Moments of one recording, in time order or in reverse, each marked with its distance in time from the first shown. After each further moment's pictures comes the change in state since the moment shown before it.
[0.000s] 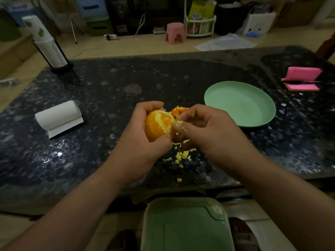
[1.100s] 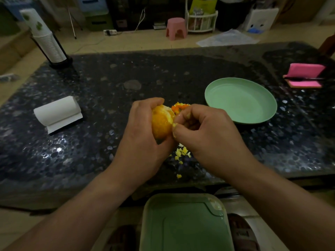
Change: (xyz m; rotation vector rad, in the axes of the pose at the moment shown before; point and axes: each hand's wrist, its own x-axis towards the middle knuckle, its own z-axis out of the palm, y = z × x) left_hand -0.003 -0.012 0.014 0.408 0.196 0.289; right_hand -0.009 -0.003 0.013 -0.250 0.113 -0.164
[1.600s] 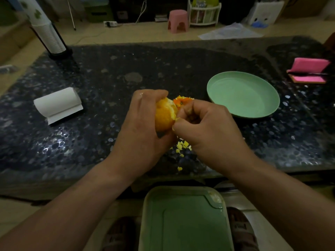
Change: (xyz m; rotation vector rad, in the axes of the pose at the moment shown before) left_hand -0.001 -0.005 -0.002 0.130 0.017 0.119; right_hand -0.006 -0.005 0.005 0.070 -0.031 0.052
